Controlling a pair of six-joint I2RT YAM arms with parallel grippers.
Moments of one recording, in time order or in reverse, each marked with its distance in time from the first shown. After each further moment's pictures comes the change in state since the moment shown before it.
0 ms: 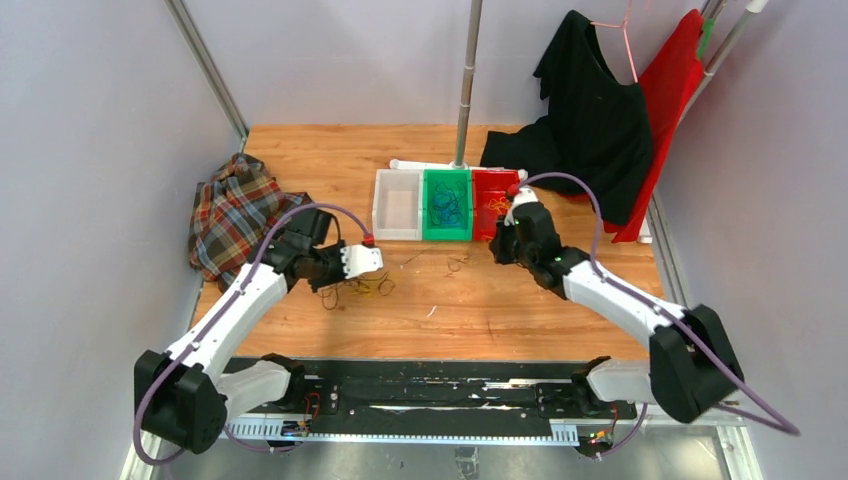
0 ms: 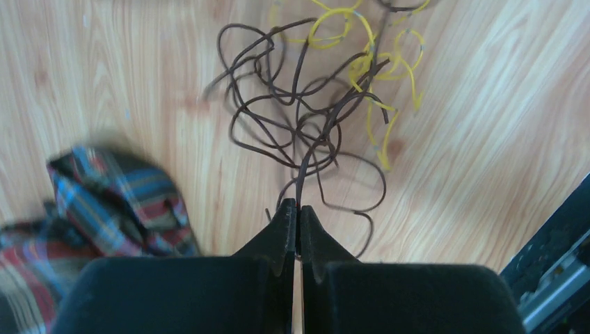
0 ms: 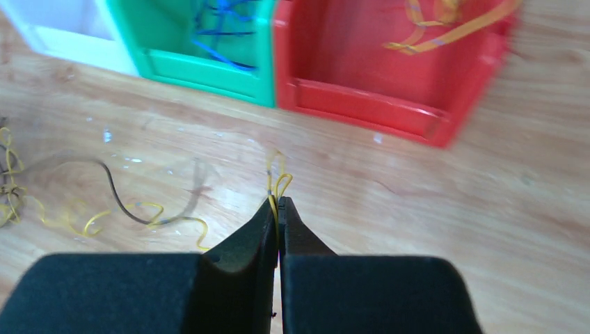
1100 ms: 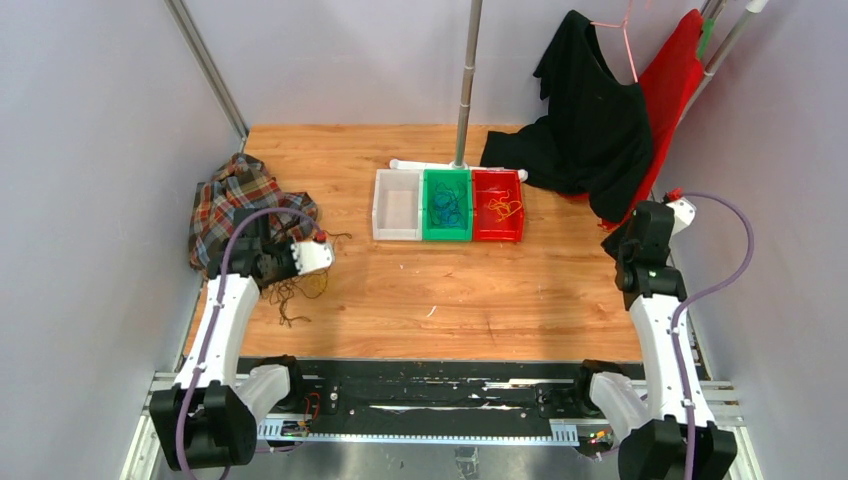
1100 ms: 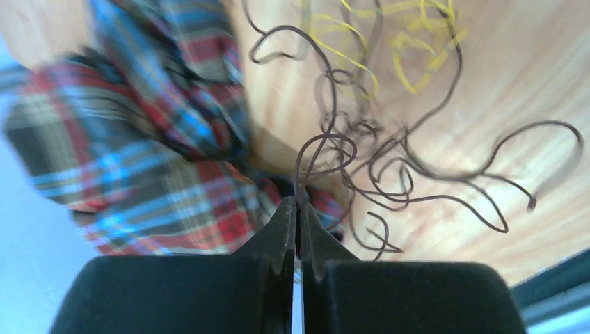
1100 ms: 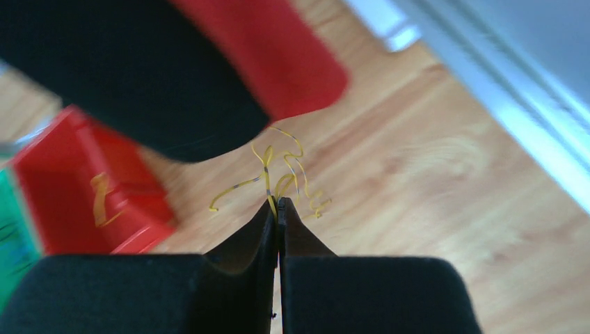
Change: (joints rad) left arm 0.476 -0.102 -0.115 0.019 -0.120 0.414; right arm -0.680 -0.434 0.029 -0.424 0.288 0.188
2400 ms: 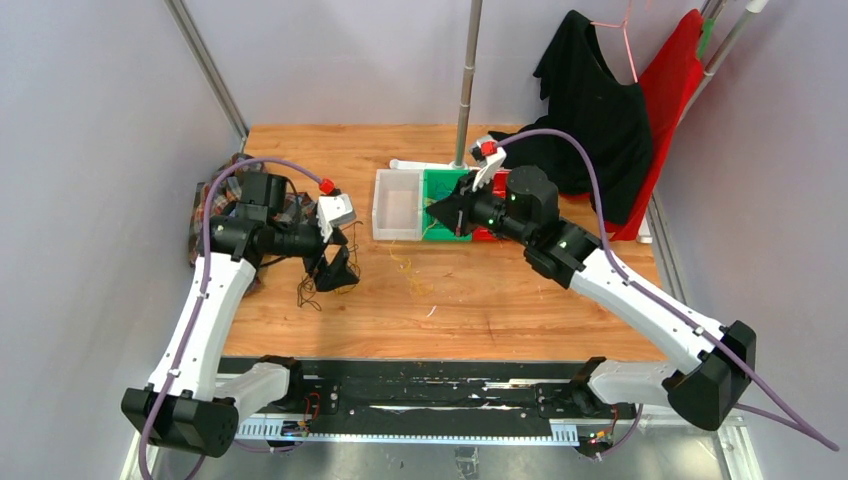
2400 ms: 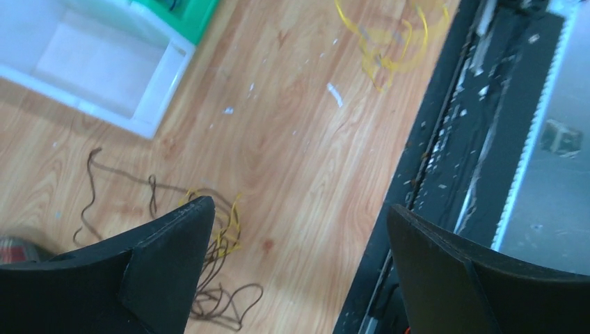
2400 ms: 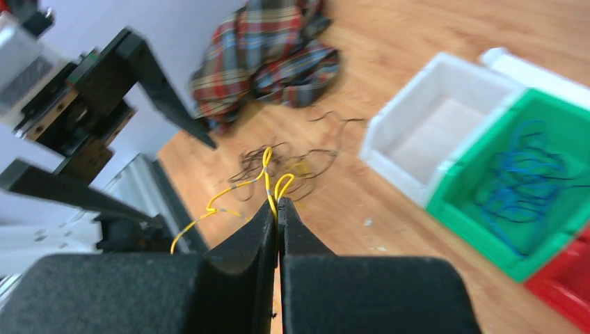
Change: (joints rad) left arm -0.254 0.068 0.489 -0.336 0.804 -0.686; right arm 0.916 0.327 0.340 0.411 -0.550 -0.105
